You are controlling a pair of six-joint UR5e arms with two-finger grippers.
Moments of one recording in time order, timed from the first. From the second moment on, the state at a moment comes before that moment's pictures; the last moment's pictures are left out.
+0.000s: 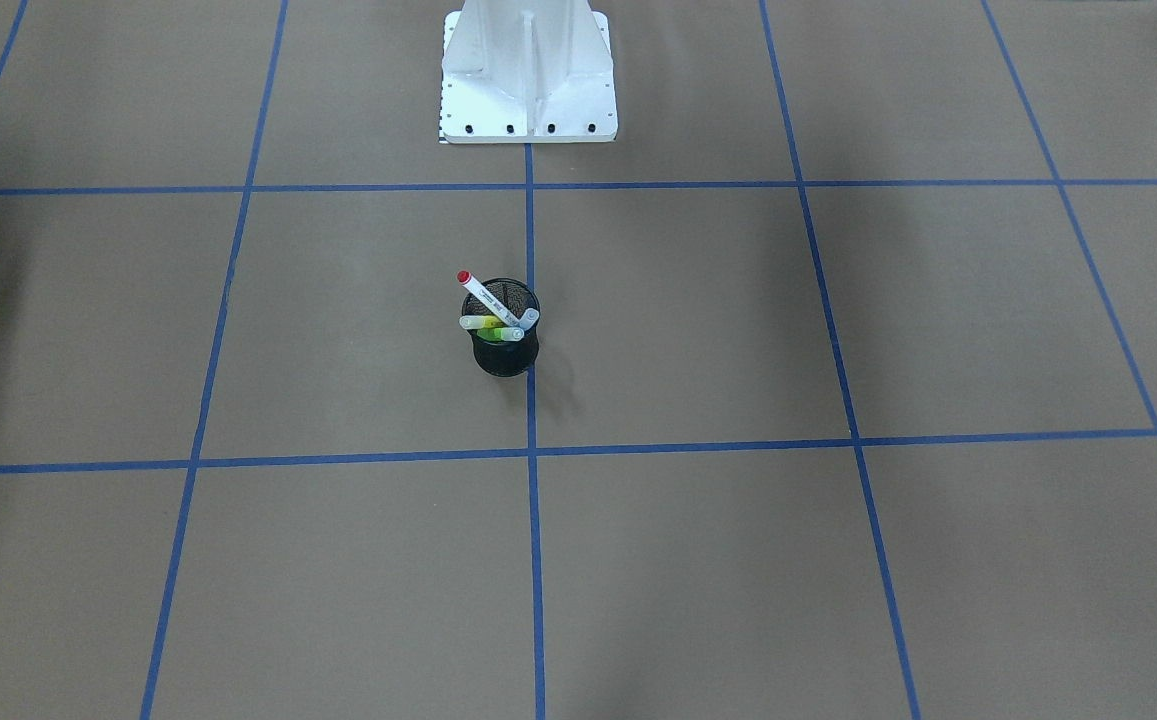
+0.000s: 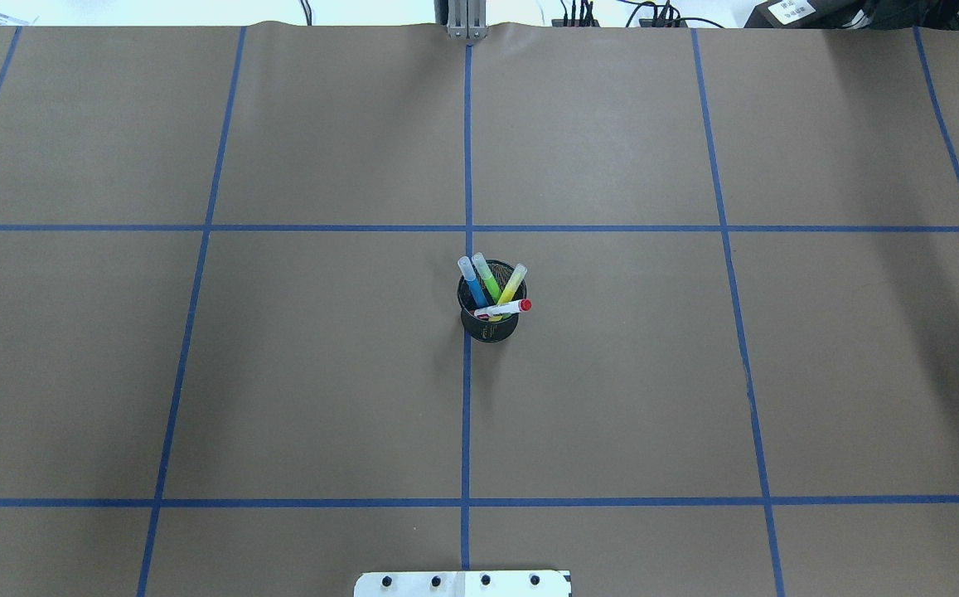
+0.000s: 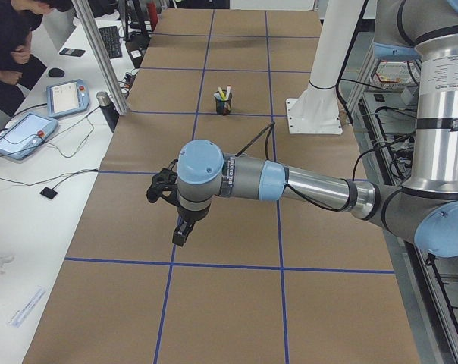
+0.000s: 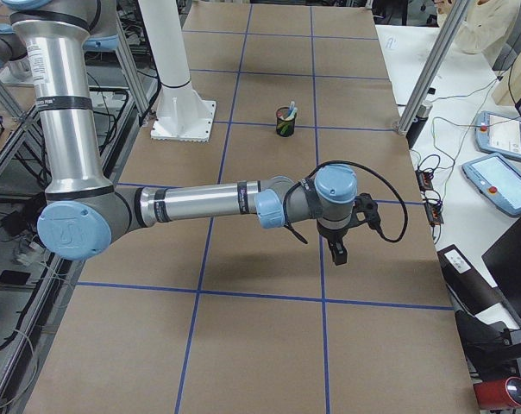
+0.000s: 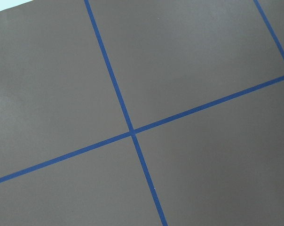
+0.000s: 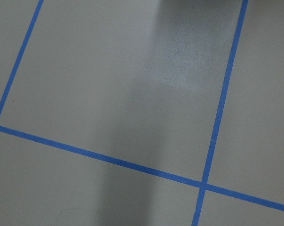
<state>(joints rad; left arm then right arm) -1.73 -1.55 -1.82 -1.47 -2.45 0.36 1.53 -1.46 1.59 -1.42 2.42 -0.01</state>
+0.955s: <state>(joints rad) -1.73 -1.55 -1.83 -1.47 -2.45 0.35 1.35 -1.17 1.62 -1.61 2.42 0.03</state>
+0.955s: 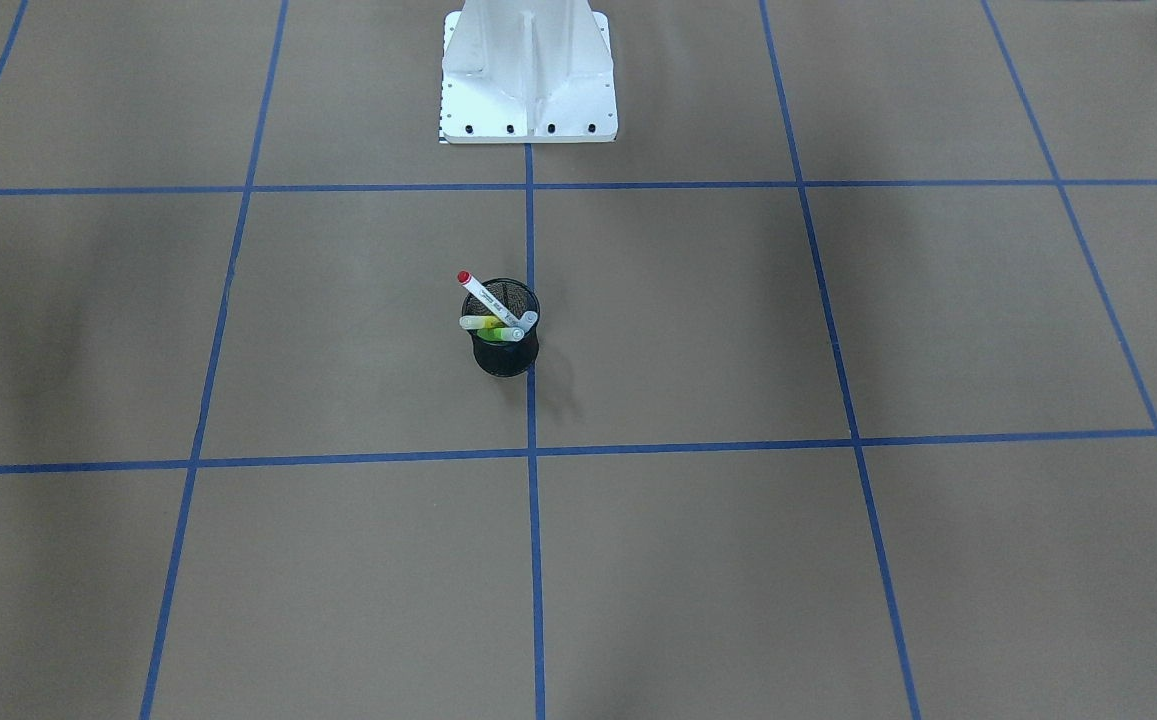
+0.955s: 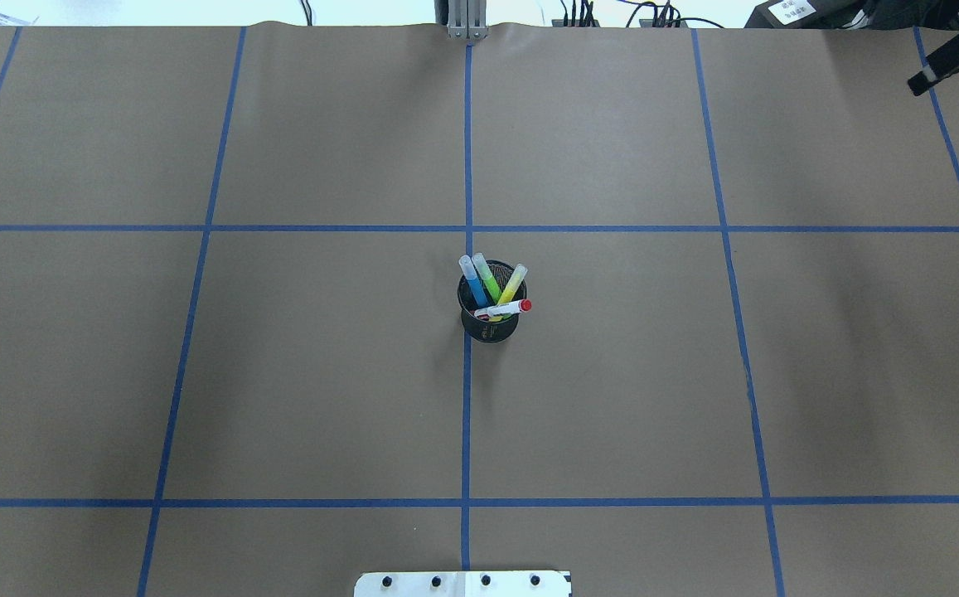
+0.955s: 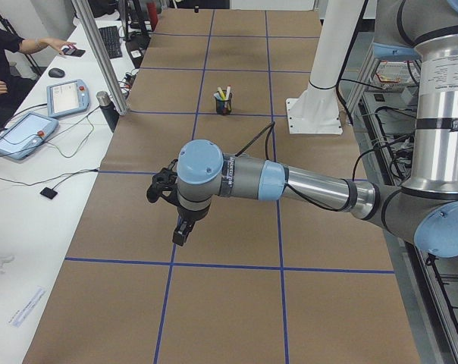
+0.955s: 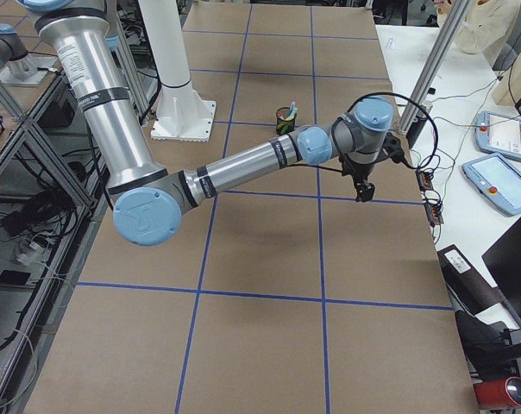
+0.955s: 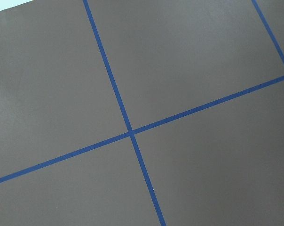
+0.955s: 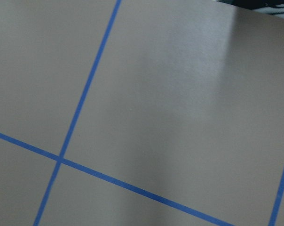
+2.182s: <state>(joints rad) -1.72 -1.55 -1.81 -1.47 -2.45 0.31 0.93 -0.74 1.64 -1.81 2.26 0.66</state>
